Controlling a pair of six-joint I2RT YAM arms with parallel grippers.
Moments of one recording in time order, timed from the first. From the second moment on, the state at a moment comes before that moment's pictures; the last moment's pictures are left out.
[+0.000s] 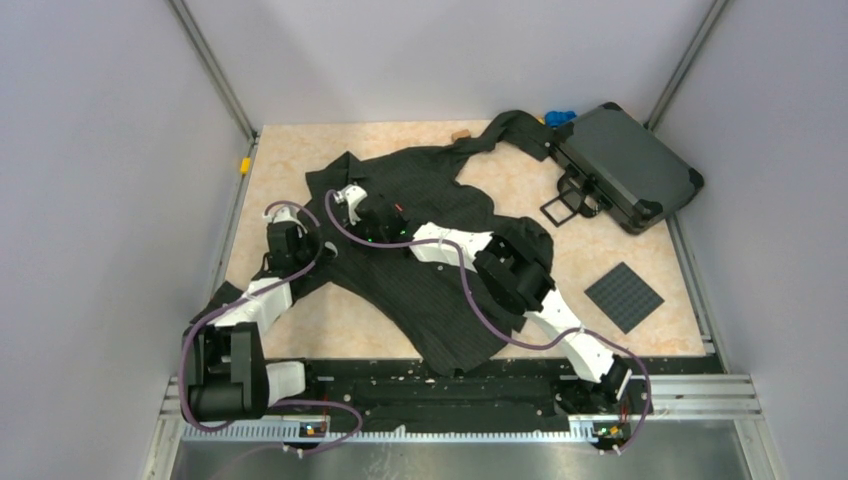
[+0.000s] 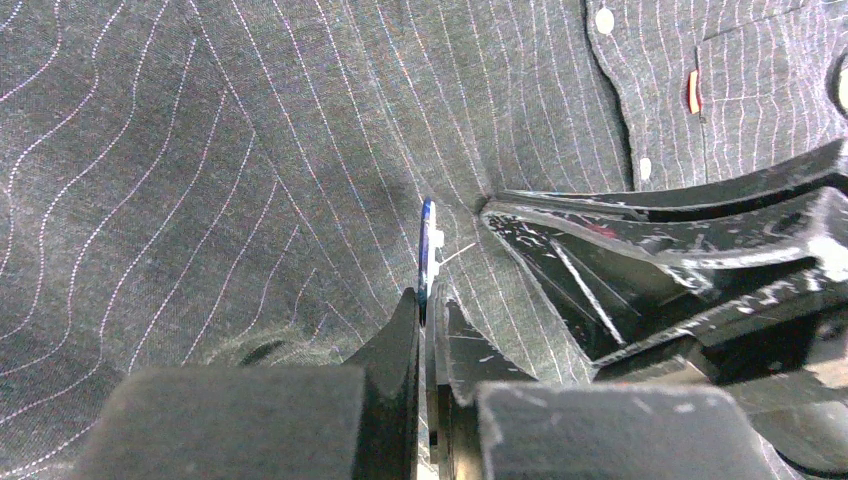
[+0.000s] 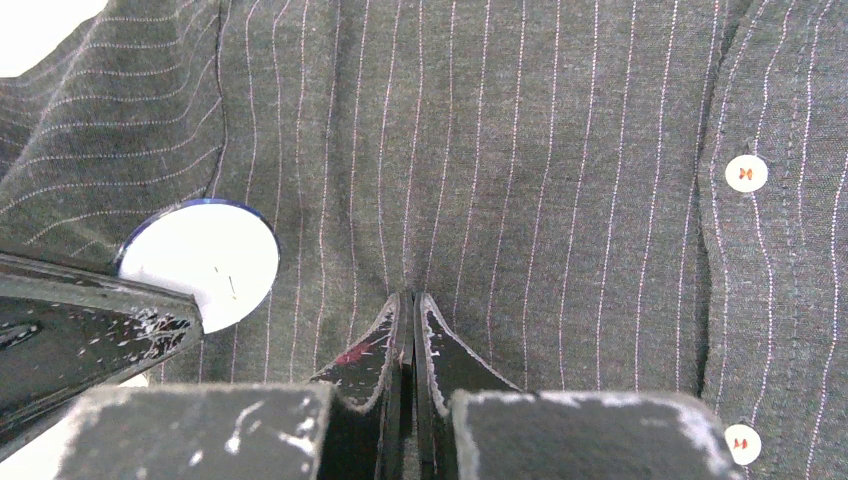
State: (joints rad) left arm 0.06 1.24 0.49 0.08 0.14 -0.56; right arm 0.96 2.48 1.93 -0.01 -0.07 0.17
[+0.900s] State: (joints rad) left arm 0.04 1.41 0.62 0.06 0.17 -0.49; right arm 0.89 2.39 1.74 0.28 -0.30 0.33
